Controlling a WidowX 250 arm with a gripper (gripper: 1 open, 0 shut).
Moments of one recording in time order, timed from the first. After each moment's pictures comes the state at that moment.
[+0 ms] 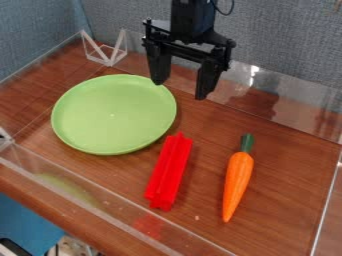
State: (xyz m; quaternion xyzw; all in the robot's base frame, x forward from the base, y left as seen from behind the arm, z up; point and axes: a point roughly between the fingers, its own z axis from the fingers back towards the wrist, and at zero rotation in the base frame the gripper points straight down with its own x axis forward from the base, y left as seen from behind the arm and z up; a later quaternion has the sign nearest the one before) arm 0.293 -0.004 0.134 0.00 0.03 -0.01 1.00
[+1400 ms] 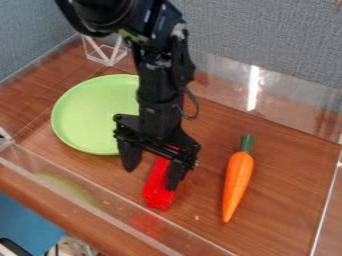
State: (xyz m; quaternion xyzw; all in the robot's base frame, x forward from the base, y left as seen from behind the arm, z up) arm 0.231 -0.004 0.050 0.01 0.02 0.02 1.00
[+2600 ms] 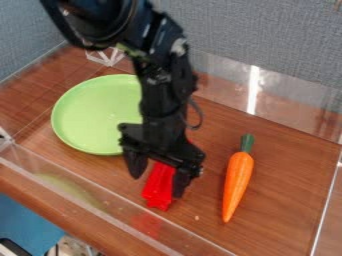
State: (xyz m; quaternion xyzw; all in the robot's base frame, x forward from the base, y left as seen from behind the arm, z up) arm 0.232 -0.003 0.042 0.00 -0.02 0.02 1.00
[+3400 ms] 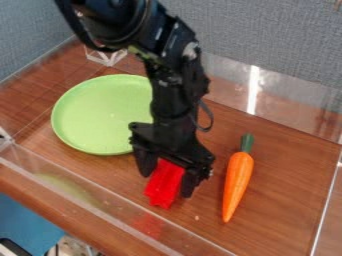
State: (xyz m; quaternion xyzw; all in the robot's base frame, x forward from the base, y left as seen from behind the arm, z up) arm 0.240 -0.020 0.044 0.01 -0.02 -0.01 1.00
